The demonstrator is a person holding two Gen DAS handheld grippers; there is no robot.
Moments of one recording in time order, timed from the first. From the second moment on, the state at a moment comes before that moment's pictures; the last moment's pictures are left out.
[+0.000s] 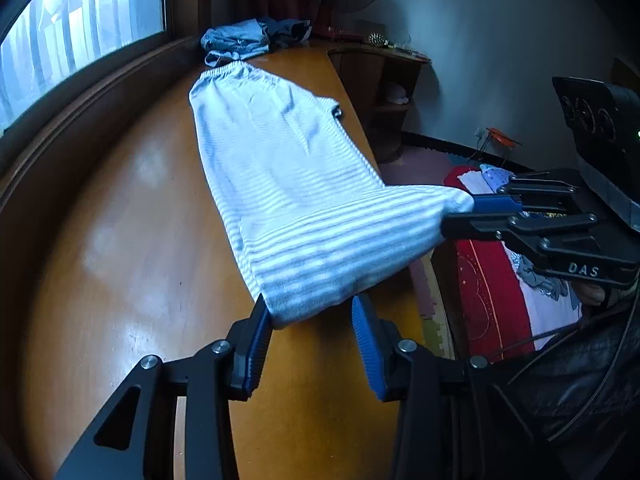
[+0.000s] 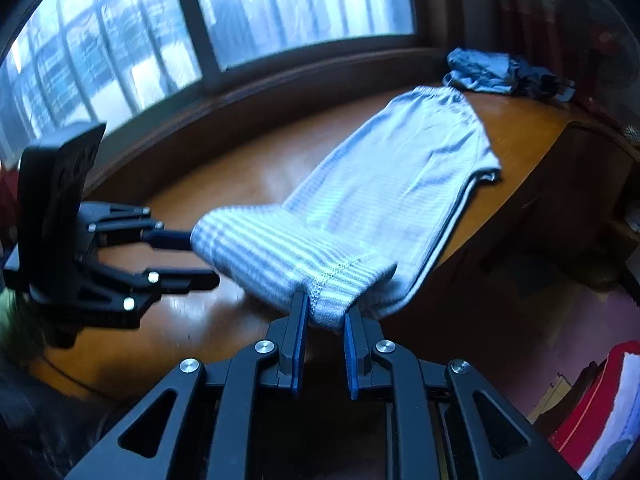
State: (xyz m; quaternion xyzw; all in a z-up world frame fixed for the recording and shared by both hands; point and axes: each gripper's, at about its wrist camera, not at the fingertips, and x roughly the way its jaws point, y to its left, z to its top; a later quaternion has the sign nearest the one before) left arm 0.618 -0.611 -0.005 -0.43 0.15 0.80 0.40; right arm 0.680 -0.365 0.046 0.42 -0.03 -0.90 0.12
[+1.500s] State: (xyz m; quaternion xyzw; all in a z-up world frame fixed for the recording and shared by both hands) left arm 0.479 -0.542 0.007 -0.43 0.10 0.83 0.33; right arm 0.540 -0.288 0.032 0.41 -0.07 -0.91 0.08
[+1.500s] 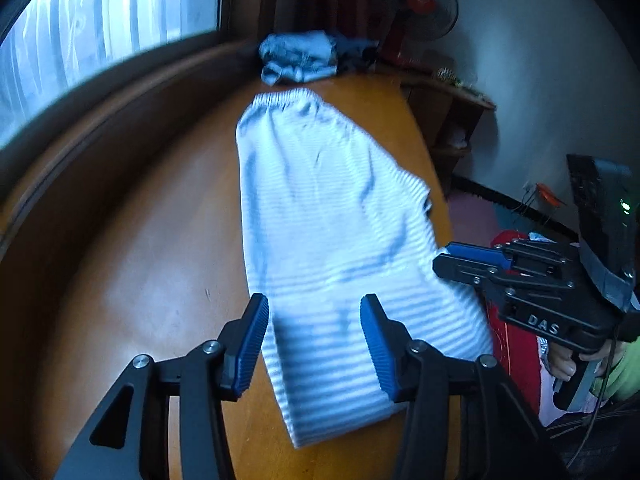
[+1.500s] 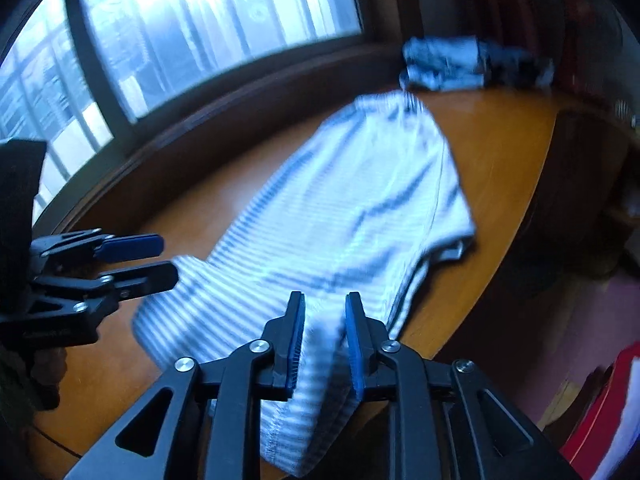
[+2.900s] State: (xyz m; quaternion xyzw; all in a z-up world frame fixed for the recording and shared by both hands) left arm 0.496 -0.572 -0.040 -0.47 0.13 0.81 0.33; right arm 0.592 -0.327 -0.014 0.46 -0.01 -0.88 0.11
